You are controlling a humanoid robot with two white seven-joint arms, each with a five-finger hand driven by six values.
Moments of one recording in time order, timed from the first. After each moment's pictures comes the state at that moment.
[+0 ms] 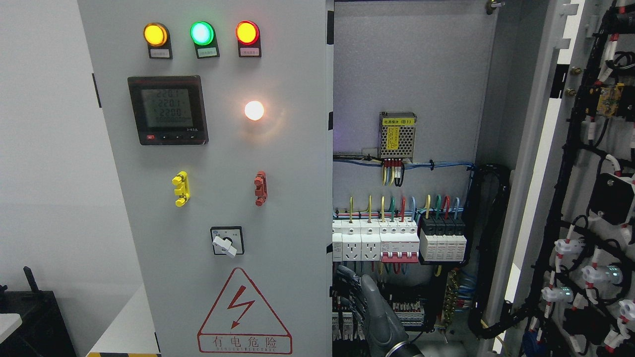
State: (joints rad) left arm 0.05 -0.04 0.07 0.00 -0.10 -0.04 -0.14; right arm -0.50 -0.06 0.38 -1.41 -0.43 0.08 0.09
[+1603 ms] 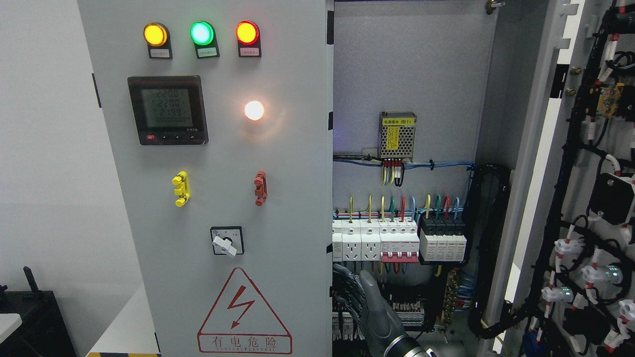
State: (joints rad) left arm 0.05 -0.04 0.07 0.00 -0.10 -0.05 -0.14; right arm -0.54 -0.07 0.38 -1.38 -0.48 0.11 0.16
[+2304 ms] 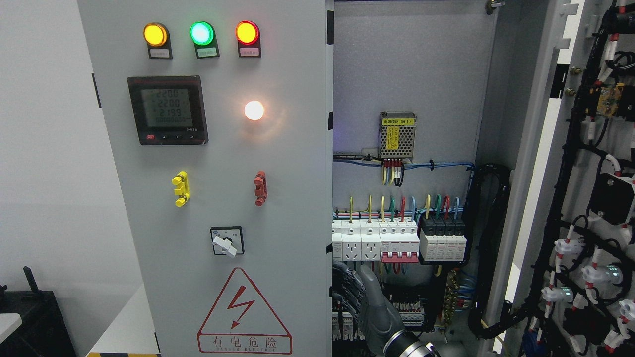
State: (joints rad) left arm 0.05 -0.04 0.07 0.00 -0.10 -0.05 -0.14; right arm -0.56 -0.08 0.38 -1.38 -0.51 0.12 0.20
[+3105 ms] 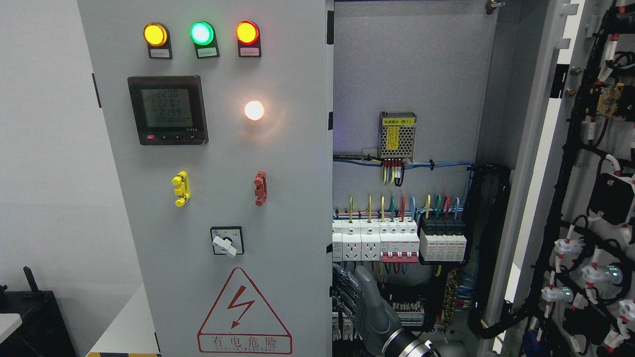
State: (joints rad) left arm 0.05 -0.04 0.07 0.00 -0.10 -0.05 -0.14; right arm -0.57 -0.09 0.38 -1.39 -0.53 0.15 0.25
